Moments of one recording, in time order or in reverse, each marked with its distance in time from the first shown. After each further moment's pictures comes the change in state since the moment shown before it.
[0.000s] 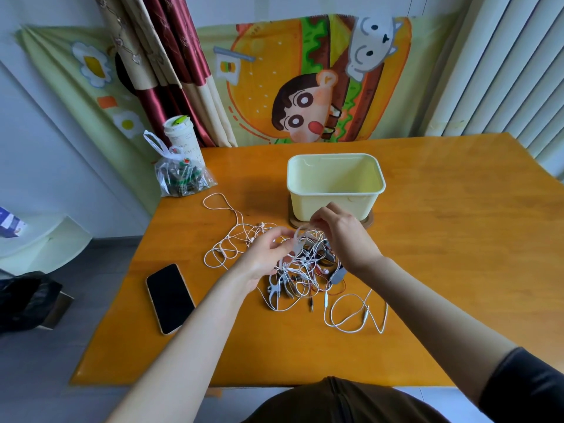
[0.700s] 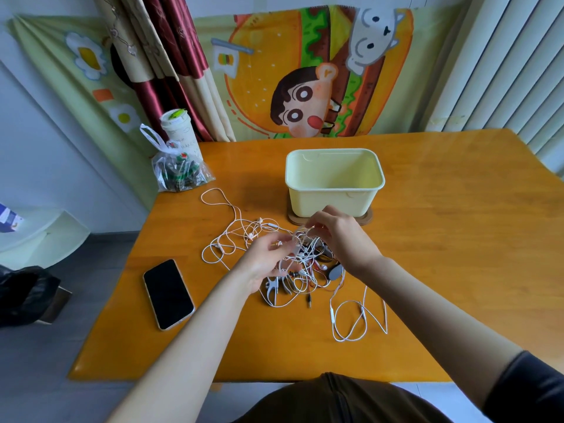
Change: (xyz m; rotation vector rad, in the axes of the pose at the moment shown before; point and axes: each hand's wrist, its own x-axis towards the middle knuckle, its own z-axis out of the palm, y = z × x) left_hand -0.001 -0.007 0.010 -0.152 0.011 -0.087; right_hand -0.007 -0.004 -0.003 0.037 -0.113 0.044
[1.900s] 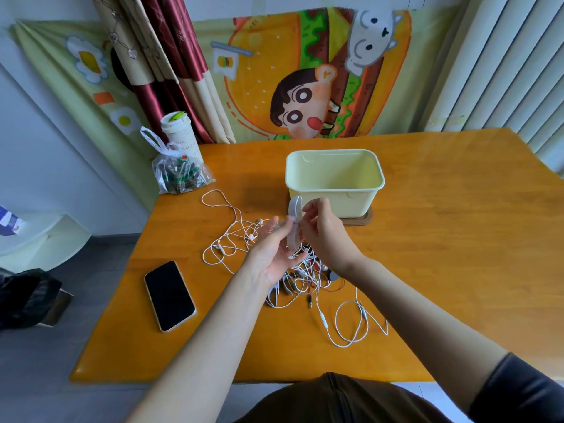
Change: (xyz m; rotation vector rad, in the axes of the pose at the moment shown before) left_hand 0.011 0.009 0.013 -0.758 0.034 -0.076; right_hand 0.011 -0.018 0.018 0.457 0.054 0.215
